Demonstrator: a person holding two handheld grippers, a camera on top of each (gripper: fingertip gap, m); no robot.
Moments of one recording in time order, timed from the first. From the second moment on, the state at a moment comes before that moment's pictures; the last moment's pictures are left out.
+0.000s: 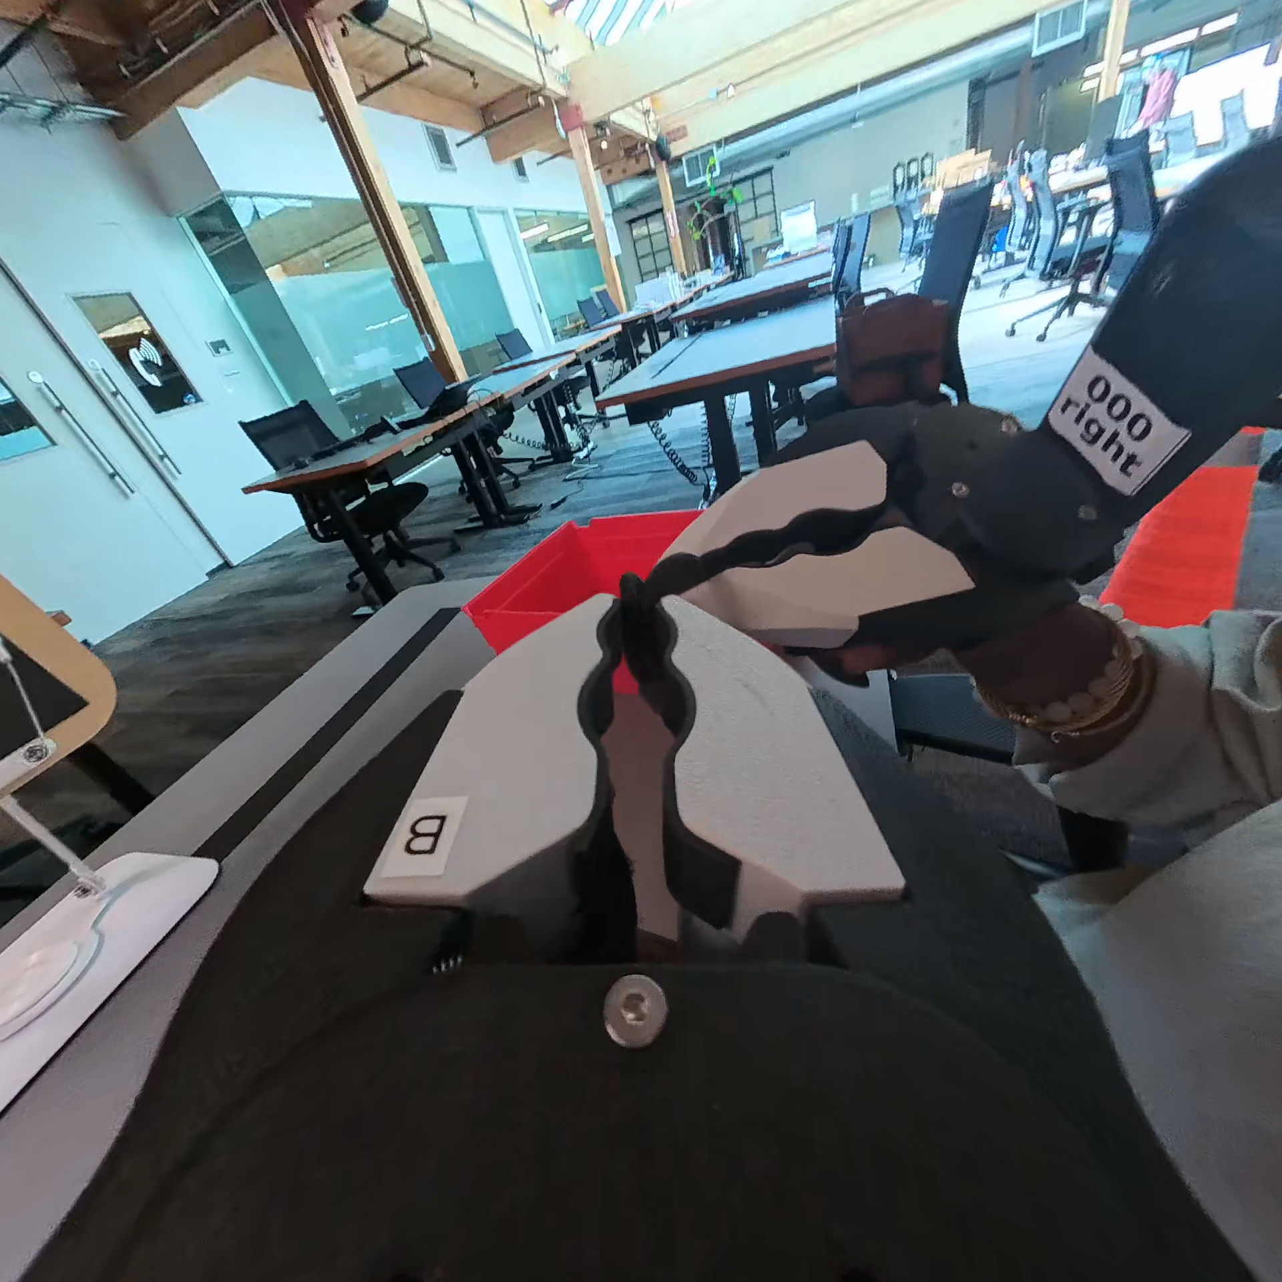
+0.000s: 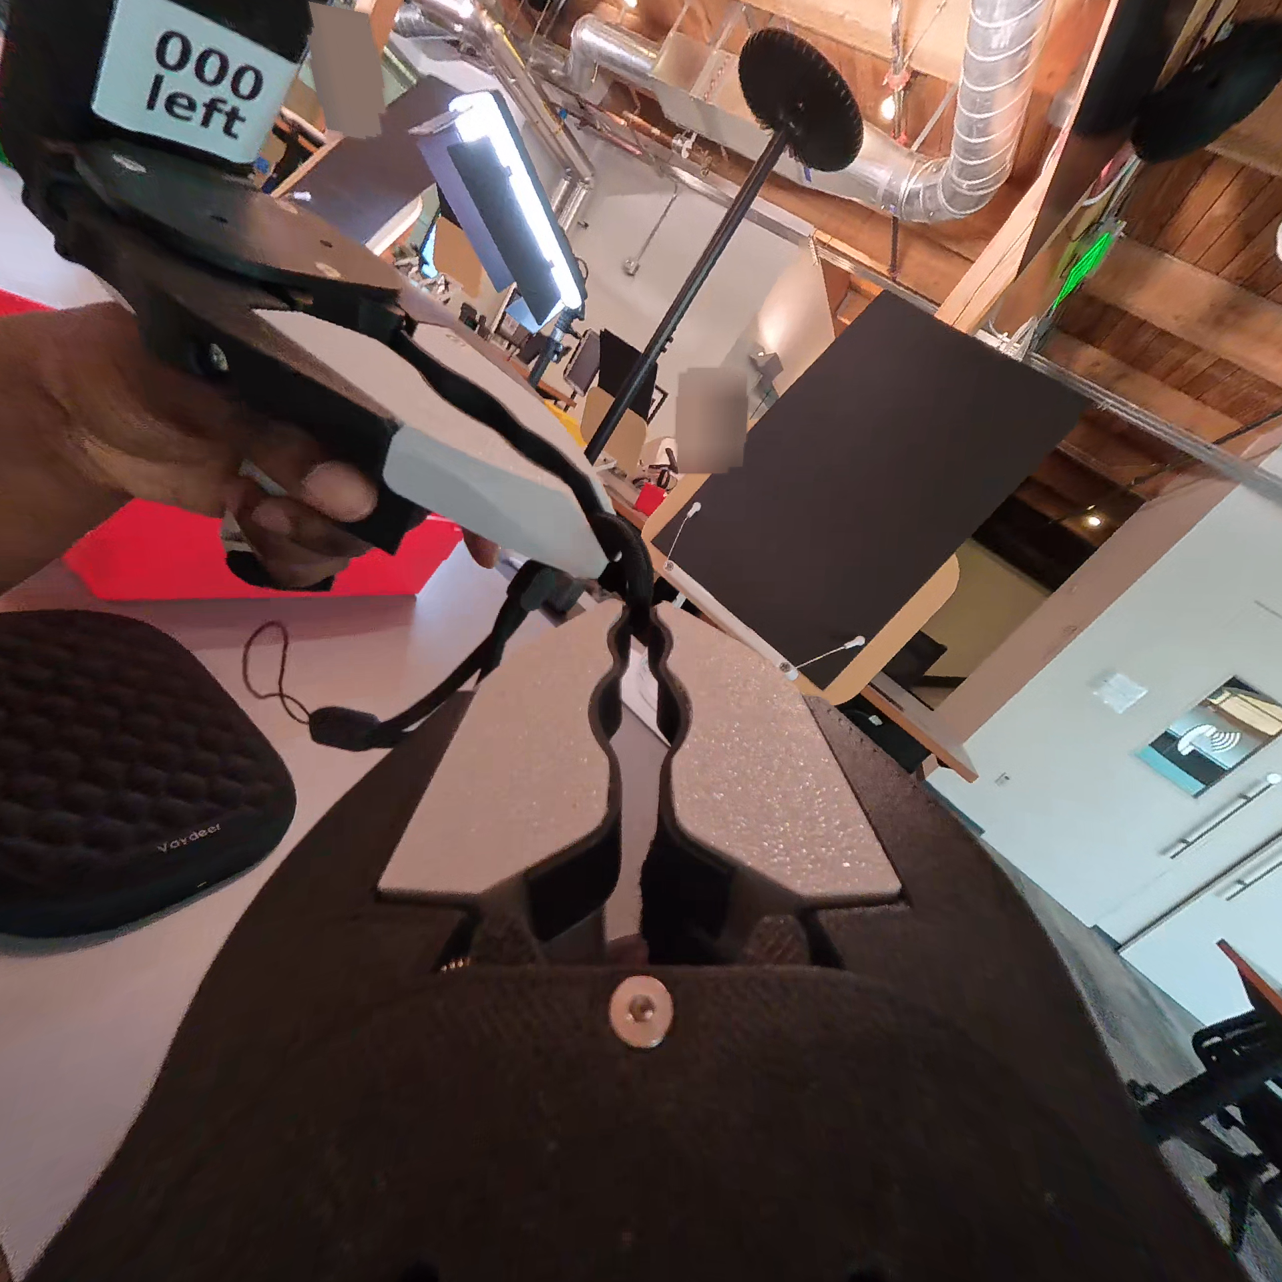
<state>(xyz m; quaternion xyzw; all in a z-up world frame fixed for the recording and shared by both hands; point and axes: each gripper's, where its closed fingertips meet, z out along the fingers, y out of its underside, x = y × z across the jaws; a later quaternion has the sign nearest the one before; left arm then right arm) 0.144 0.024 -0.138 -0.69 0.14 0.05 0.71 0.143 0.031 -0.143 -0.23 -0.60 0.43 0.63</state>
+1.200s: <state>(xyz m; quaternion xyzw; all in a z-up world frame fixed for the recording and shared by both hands) 0.102 -0.026 -0.062 -0.49 -0.01 0.08 0.87 0.127 0.006 -0.160 -0.37 -0.52 0.71 0.30</state>
